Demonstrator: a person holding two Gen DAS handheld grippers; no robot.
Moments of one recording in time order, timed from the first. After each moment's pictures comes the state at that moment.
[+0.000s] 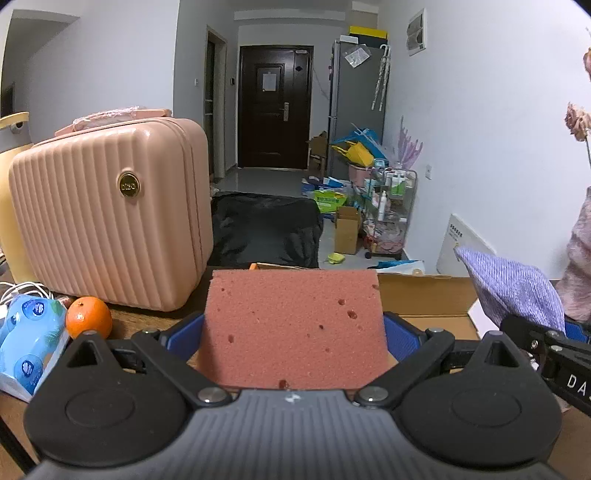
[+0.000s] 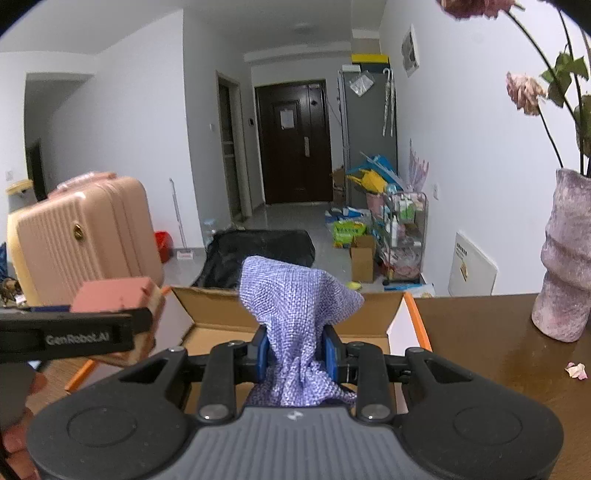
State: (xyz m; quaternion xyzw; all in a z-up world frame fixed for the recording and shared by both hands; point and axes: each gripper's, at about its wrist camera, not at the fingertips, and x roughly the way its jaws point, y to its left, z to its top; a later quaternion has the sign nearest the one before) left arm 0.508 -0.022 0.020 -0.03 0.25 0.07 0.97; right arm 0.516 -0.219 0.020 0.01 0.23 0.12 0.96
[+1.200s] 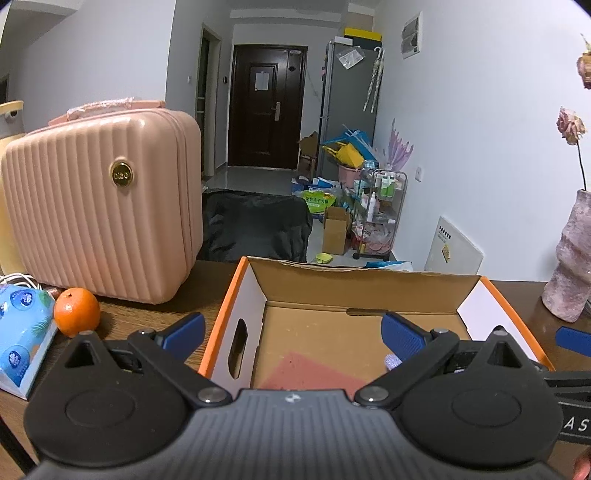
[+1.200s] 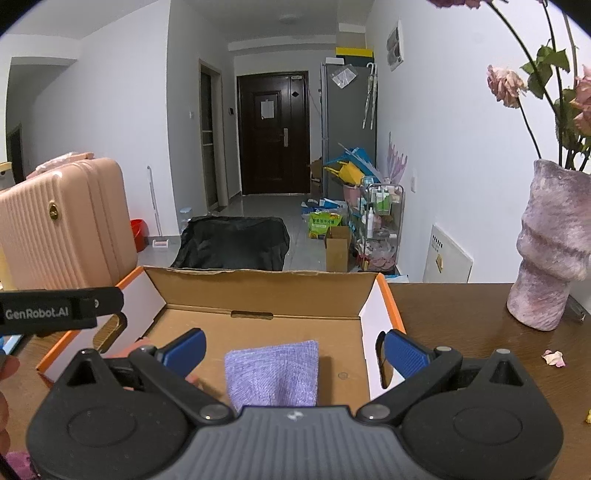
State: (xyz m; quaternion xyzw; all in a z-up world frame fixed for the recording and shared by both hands) left arm 0.503 -0.015 0.017 -0.04 0.25 0.04 0.97; right arm 0.511 -0.223 0.011 0.00 0.24 0.08 0.97
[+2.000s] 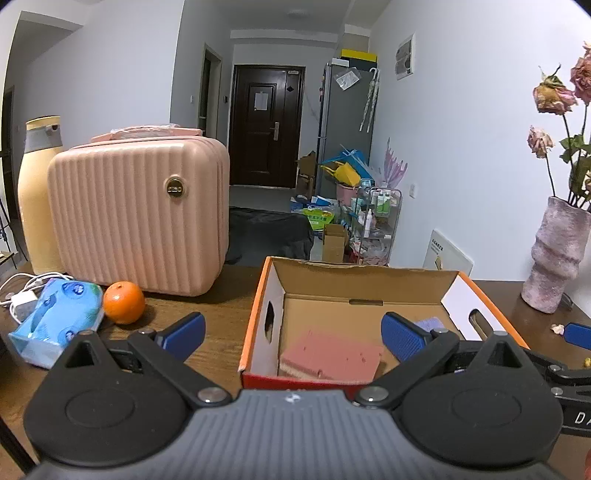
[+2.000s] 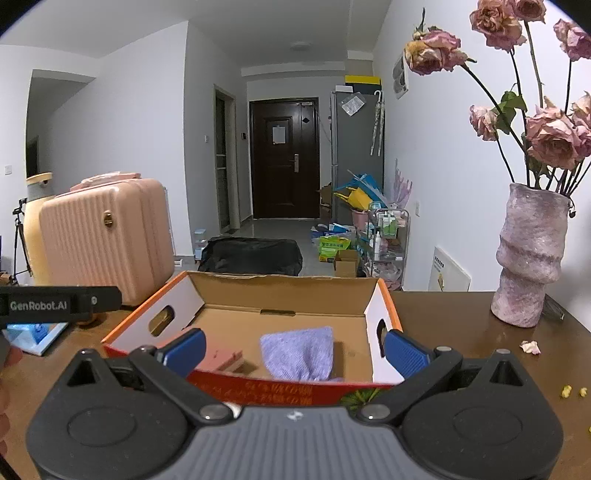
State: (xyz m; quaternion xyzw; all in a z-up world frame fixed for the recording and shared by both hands) left arm 0.410 -0.001 0.038 -0.04 0.22 0.04 0.97; right arm 0.408 -0.221 0.027 0.00 0.20 0.10 0.97
